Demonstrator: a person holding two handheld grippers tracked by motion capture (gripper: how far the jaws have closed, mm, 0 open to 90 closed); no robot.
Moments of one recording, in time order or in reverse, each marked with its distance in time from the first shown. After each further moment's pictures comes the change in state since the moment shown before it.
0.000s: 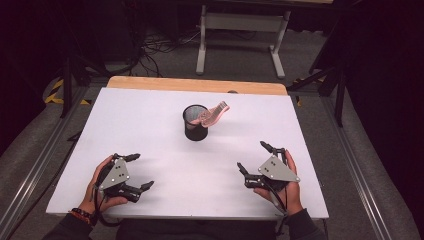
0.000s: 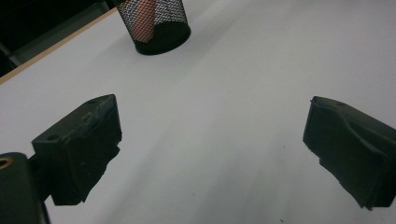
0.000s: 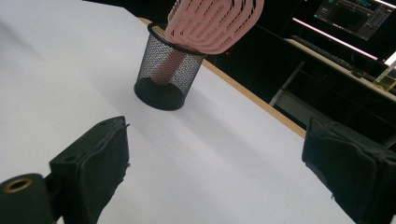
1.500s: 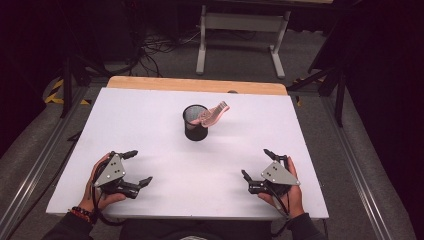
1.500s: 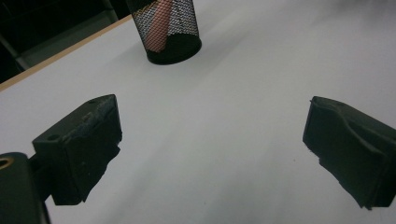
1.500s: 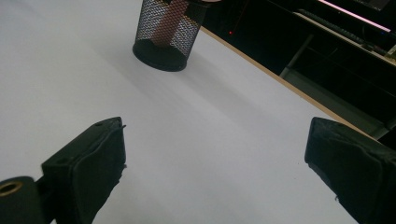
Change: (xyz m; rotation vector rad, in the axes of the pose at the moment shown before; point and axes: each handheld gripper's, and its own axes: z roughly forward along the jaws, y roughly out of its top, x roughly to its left) left arm 0.007 0.000 -0.002 -0.051 0.015 -0.050; right arm 0.001 -0.036 0.001 0.070 0.013 0.031
